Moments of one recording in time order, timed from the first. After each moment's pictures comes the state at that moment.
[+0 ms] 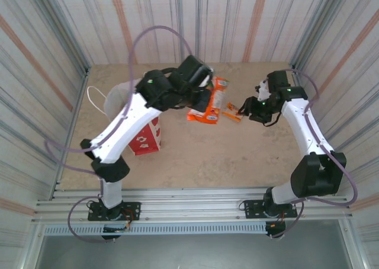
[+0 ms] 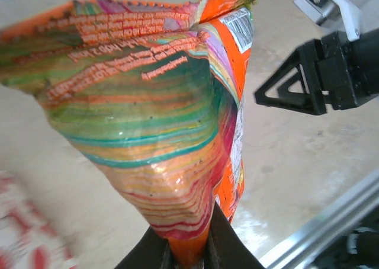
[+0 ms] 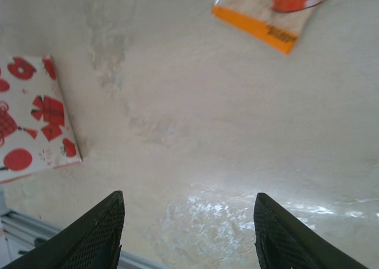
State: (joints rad) left arm -0.95 1.87 2.47 -1.44 -0.21 -0.36; right arm 0.09 1.46 1.34 -1.06 -0.42 0.35
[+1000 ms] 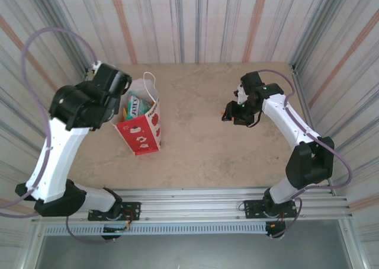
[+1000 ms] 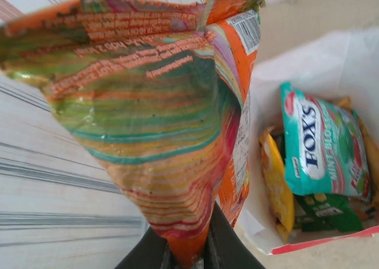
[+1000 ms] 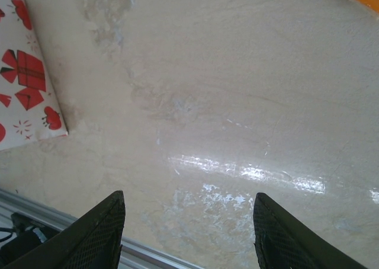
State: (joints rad) left arm -0.58 1.37 1.97 -1.60 -0.75 -0.25; right arm 0.29 1.57 1.38 -1.06 -0.35 0.42
